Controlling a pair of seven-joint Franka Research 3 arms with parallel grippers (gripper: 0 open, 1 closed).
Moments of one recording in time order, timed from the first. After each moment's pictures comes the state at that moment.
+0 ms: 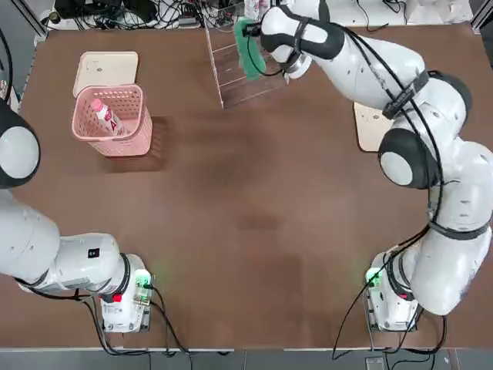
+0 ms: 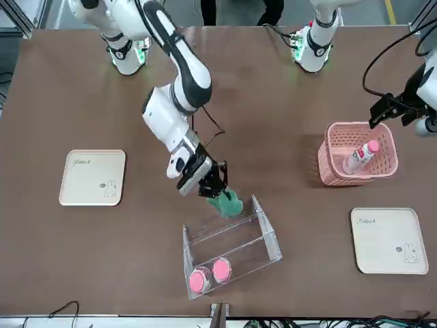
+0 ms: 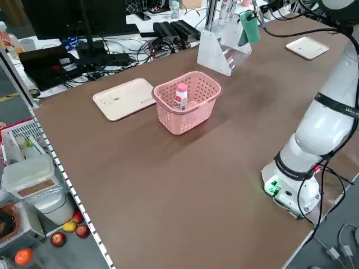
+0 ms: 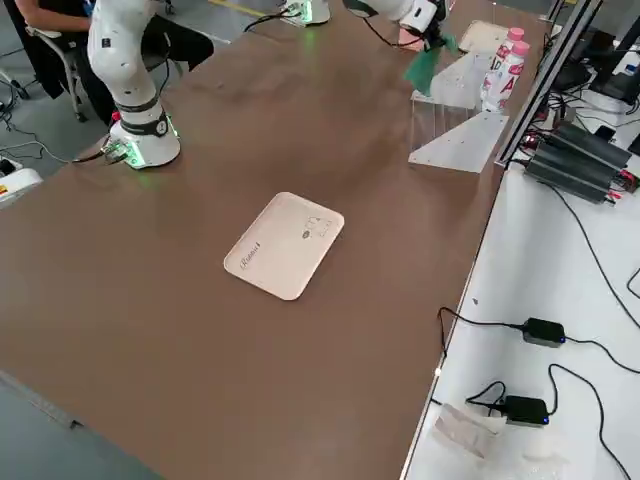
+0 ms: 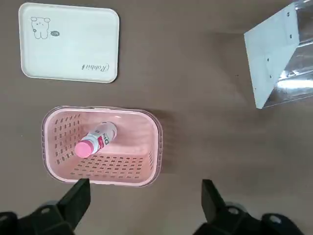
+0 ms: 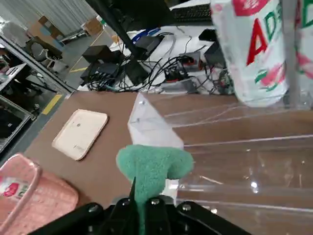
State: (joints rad) left arm 0.11 0.08 -0.22 -1.40 0.02 1.48 -0.16; right arm 0.75 0.55 -0.03 -1.55 1.10 2.91 -0.56
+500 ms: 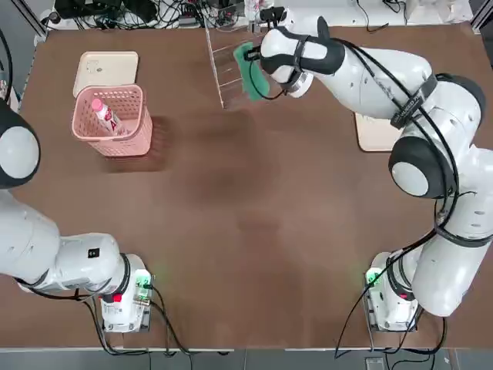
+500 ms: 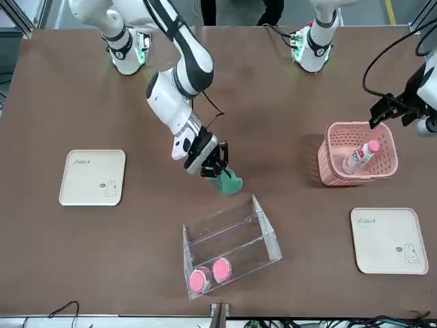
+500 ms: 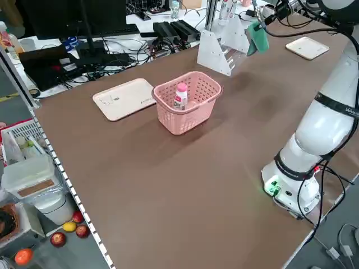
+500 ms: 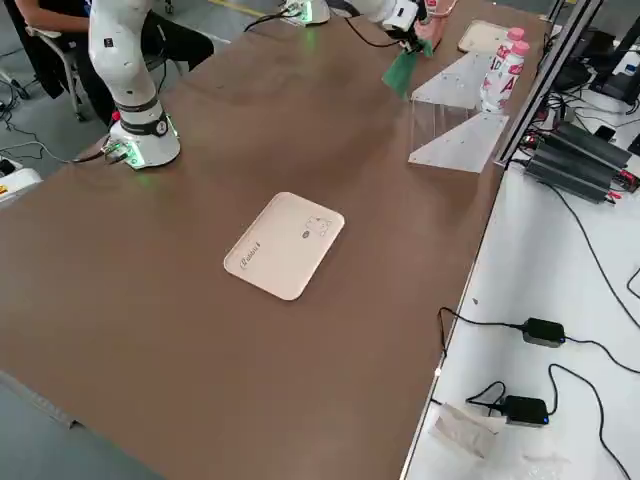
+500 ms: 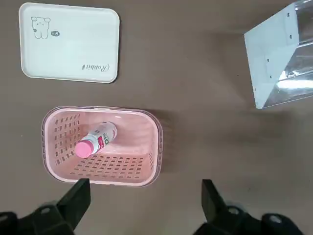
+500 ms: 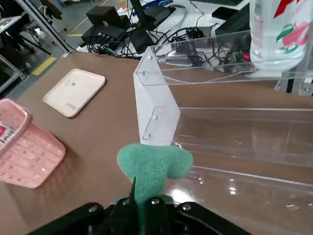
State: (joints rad) left arm 0.11 0.08 -0.22 -1.40 0.02 1.48 -0.16; right arm 0.79 0.49 -0.03 -1.71 1.10 2.96 -0.77
